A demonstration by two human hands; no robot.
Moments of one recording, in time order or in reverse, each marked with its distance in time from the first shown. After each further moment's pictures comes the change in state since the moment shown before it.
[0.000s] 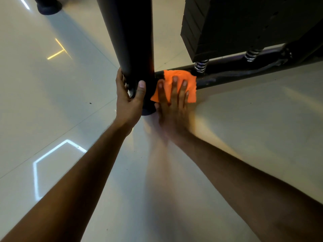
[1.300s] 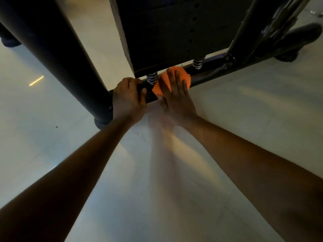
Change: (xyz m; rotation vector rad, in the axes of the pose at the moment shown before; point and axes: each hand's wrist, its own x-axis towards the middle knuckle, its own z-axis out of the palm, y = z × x) left_hand 0.033 0.021 0.121 0.899 -0.060 0.473; right_hand 0.032 0.146 -0.082 0.022 -0.154 -0.009
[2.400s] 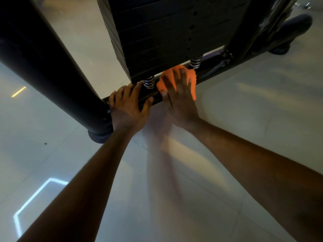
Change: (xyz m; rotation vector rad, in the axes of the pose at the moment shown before) left_hand 0.002 -0.018 0.028 0.077 0.005 0.082; right_hand 0.010 0.005 0.016 0.125 0.146 0.152
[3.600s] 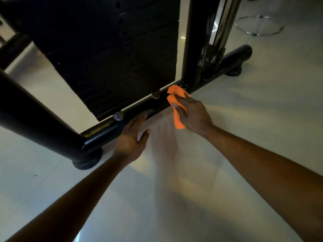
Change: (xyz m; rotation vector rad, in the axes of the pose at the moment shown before) left_hand -0.011 0.128 -0.051 -0.345 -0.390 0.007; right_hand -0.023 0.092 -0.171 0.107 0.003 0.115
